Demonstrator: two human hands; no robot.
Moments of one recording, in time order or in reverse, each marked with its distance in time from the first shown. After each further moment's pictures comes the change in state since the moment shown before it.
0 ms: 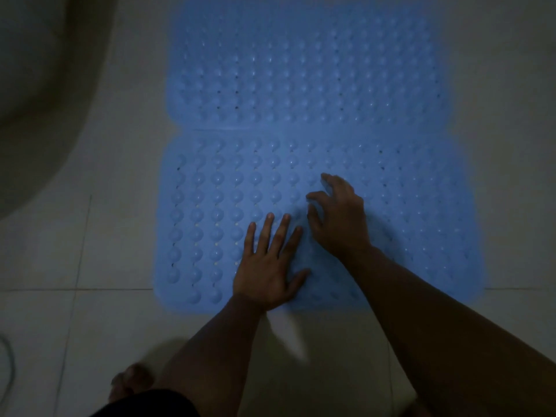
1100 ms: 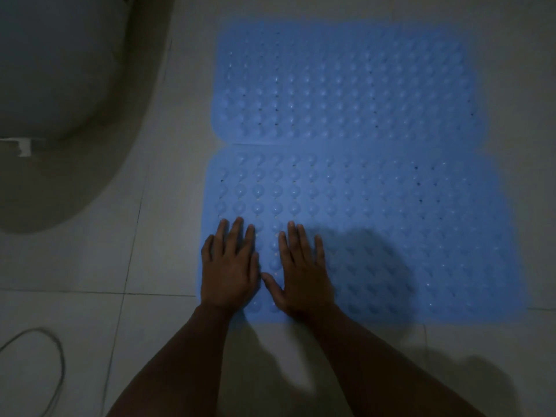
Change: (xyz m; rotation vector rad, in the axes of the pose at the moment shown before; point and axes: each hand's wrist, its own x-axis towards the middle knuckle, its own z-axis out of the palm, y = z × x) left_hand -0.052 -0.115 -0.030 -0.008 0.135 -0.309; right_hand -0.066 -0.132 0.063 -0.180 -0.348 -0.089
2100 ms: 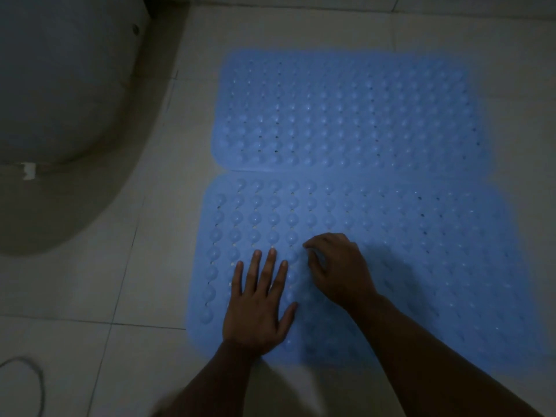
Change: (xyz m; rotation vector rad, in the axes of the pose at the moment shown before) left_hand 0.006 0.054 0.014 0.061 -0.135 0.135; right_hand 0.058 0.090 -0.049 0.361 0.270 -0.018
